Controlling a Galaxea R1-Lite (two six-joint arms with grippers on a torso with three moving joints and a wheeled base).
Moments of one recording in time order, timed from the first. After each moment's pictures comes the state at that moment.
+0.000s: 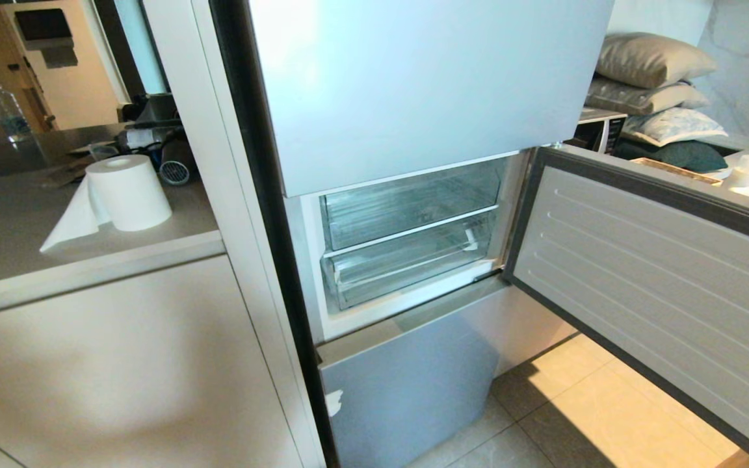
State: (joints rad) left arm 0.00 0.01 0.00 0.00 0.00 0.00; right arm 0.00 0.00 -0.01 0.01 -0.03 0.03
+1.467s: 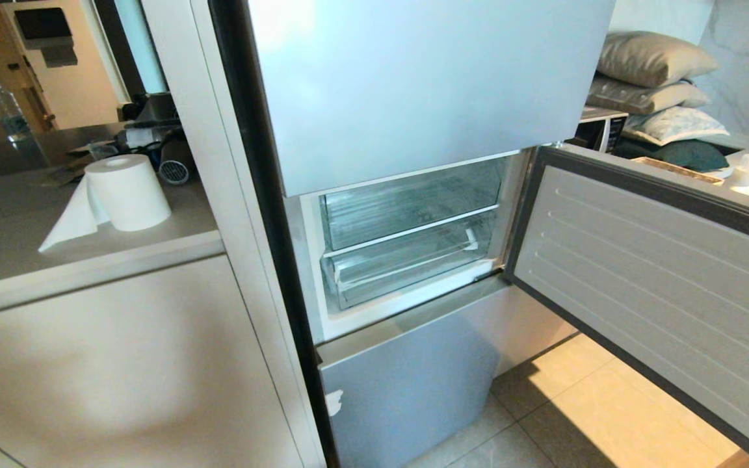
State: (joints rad) left arm 0.00 0.00 0.00 0.00 0.00 0.00; right arm -1.13 1.05 -0.63 -0.52 0.15 0.81
